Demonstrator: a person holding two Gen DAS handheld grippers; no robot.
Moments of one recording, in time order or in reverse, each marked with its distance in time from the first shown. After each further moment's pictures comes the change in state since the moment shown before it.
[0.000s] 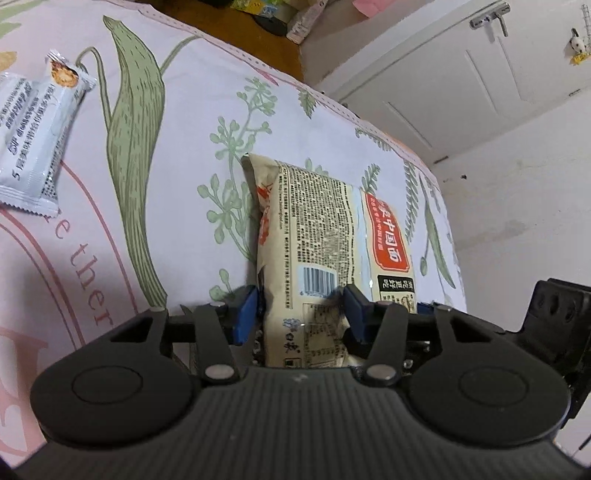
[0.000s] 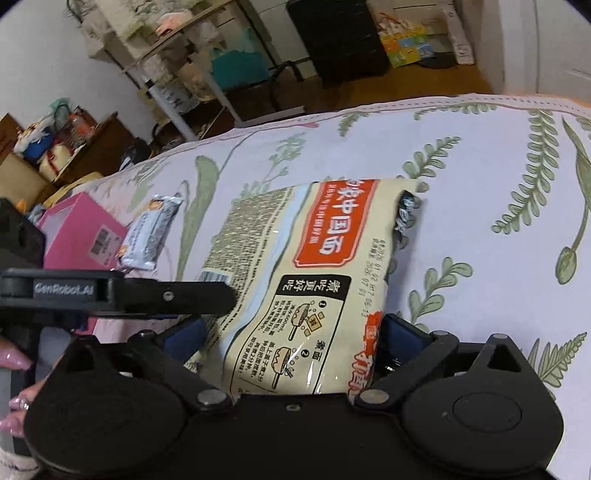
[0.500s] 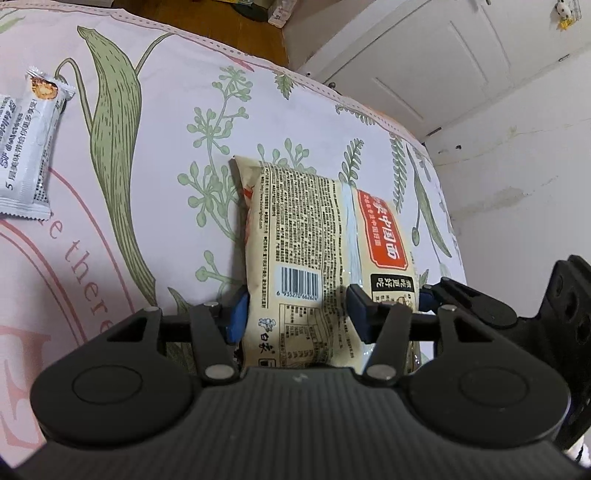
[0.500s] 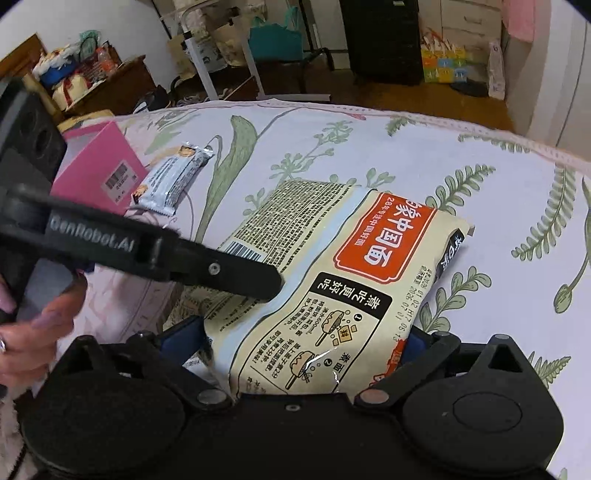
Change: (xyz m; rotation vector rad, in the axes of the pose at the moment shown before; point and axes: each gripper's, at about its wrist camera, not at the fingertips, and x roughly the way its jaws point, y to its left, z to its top) left arm -0.007 -0.018 -0.007 0.090 0.058 0.018; right arm -0.004 0.047 -0.012 -0.235 0.056 -0.087
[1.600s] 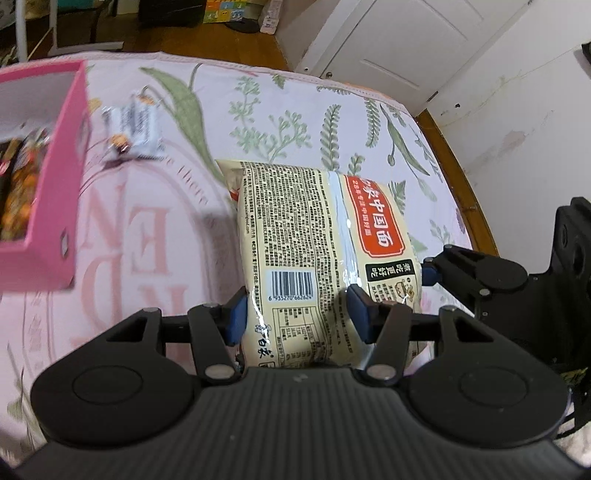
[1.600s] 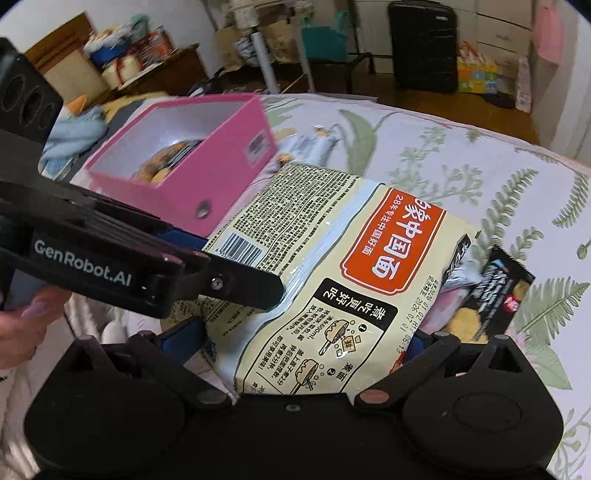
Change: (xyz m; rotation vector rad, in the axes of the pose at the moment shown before) left arm -0.169 -0.026 -0.118 0.174 -0.004 0.134; right arm -0.087 0.149 -0.055 -0.054 0.018 0.057
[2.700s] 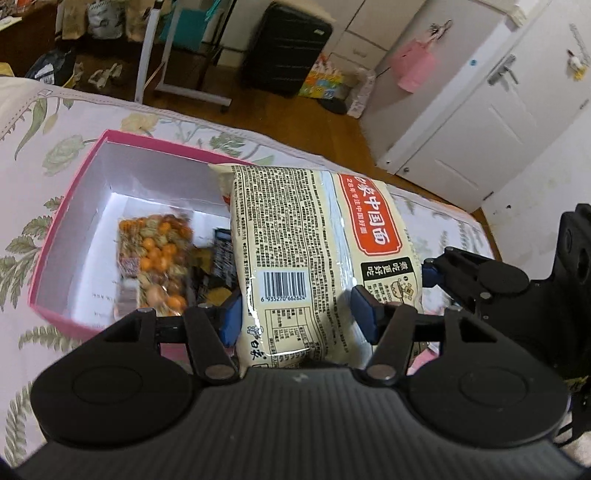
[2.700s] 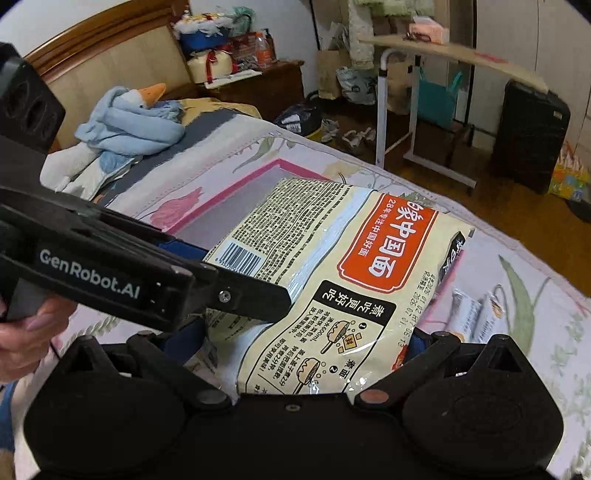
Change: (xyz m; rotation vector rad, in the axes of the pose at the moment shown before) left arm -0.146 0.208 0.057 -0.165 -0.222 0.130; right arm 0.086 0.169 0.168 -0.244 -0.068 0.097
